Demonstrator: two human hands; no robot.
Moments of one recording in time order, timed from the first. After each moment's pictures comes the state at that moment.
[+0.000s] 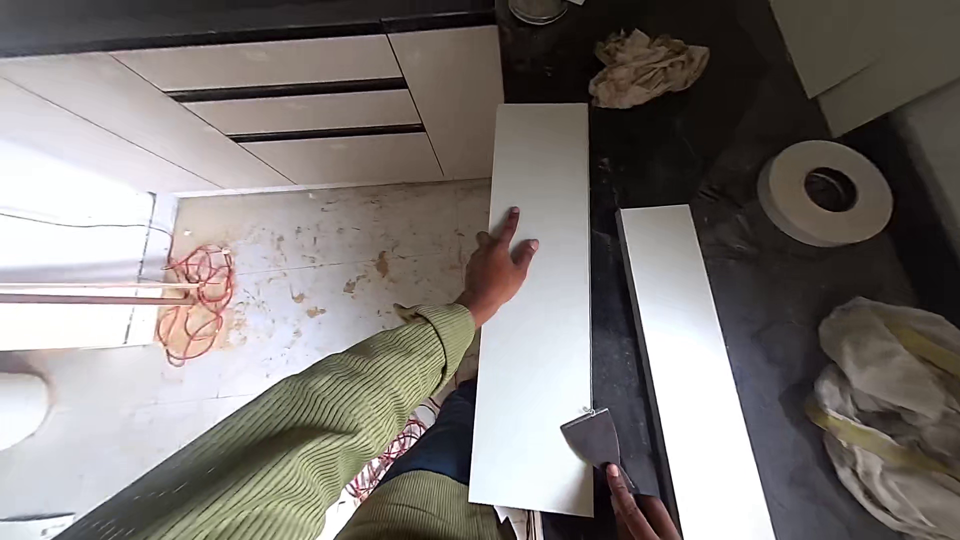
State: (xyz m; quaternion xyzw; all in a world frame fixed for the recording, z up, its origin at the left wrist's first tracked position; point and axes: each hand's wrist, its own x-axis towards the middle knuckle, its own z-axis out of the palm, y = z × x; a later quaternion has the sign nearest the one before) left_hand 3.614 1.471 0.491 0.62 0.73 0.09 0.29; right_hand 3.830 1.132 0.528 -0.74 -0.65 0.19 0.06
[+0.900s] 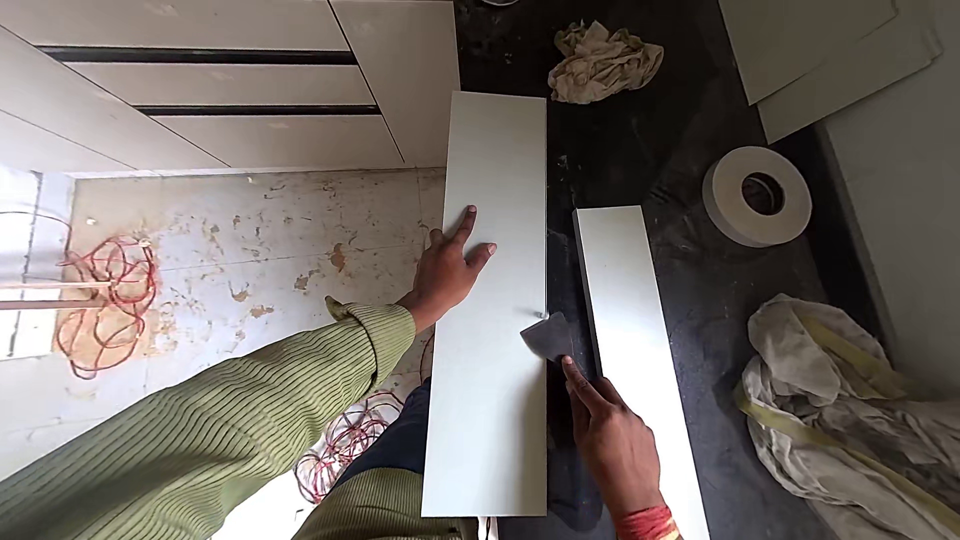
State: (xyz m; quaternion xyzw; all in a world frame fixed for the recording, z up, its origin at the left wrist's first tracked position) left_hand 3.610 1.477 0.490 0.64 0.70 0.09 0.29; right_hand 3.841 1.271 0.527 -0.73 -0.66 0.14 0.07
